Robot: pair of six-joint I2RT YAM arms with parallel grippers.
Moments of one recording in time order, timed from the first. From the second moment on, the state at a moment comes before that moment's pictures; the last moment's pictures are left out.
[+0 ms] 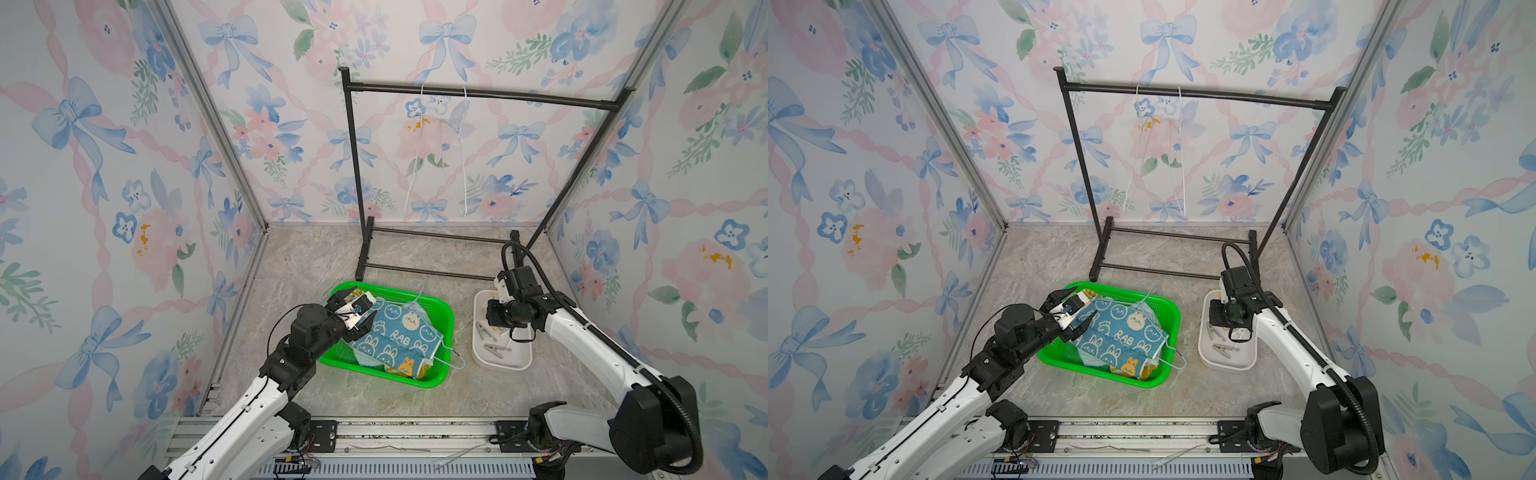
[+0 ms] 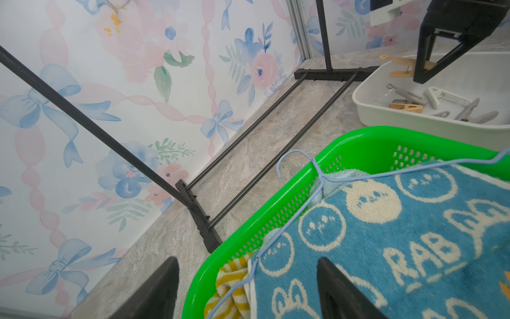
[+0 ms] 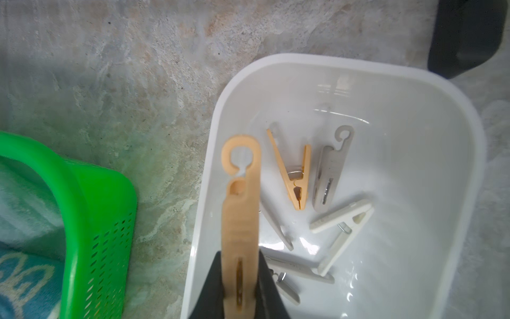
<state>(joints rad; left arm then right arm) -0.52 0.73 0.51 -0.03 0.09 0.52 0.26 1.28 0.90 -0.74 -0.05 0.32</state>
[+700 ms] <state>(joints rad) -0.52 0.75 0.51 -0.03 0.09 0.52 0.24 1.46 0.86 -0.62 -0.05 0.32</state>
